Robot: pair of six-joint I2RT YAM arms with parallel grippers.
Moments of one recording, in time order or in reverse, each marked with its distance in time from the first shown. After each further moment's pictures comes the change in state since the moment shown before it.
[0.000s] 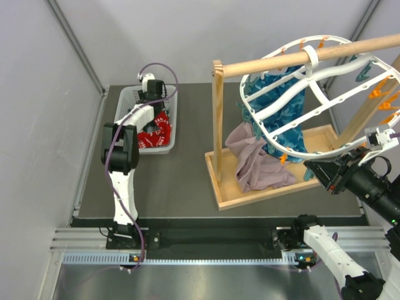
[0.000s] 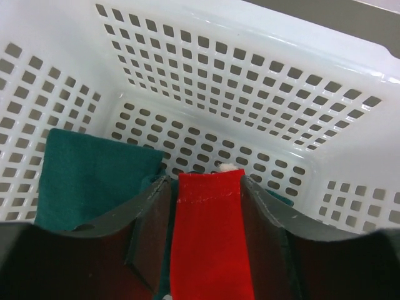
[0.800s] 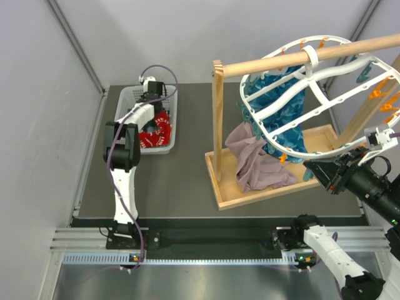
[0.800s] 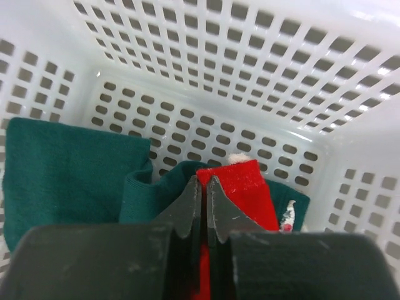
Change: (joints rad) left arm 0.015 0.067 0.060 -0.099 0.061 -0.015; right arm 0.000 0.001 0.000 0.001 -0.009 0.000
